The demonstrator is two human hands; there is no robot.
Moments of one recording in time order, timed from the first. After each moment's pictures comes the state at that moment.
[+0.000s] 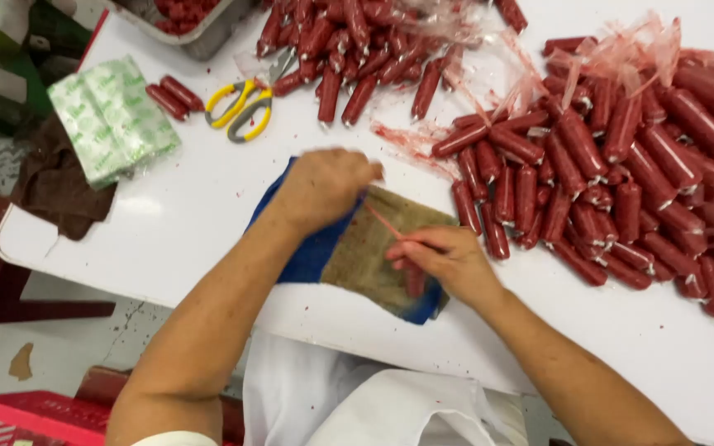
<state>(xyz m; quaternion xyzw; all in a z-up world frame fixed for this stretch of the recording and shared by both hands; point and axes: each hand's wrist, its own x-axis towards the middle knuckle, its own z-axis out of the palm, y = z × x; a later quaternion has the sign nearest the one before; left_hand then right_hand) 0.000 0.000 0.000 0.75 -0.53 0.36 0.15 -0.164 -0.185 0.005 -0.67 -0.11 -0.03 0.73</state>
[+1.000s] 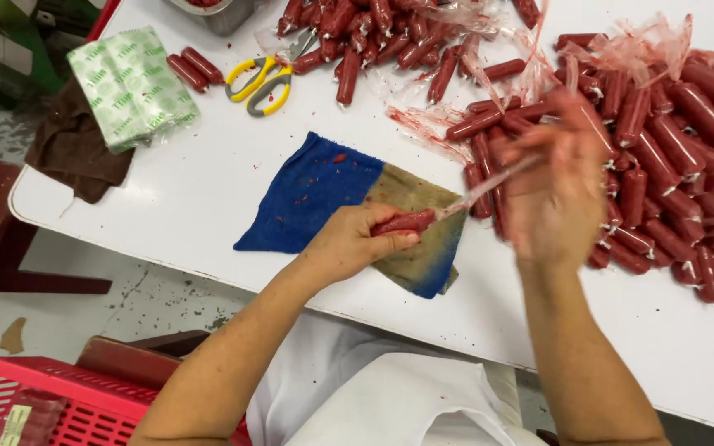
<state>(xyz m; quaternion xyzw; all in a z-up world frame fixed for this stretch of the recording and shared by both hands) -0.119 0.023 0.056 0.78 -0.22 -0.30 0.51 -0.160 -0.204 0.092 -0.49 -0.01 -0.24 0.84</state>
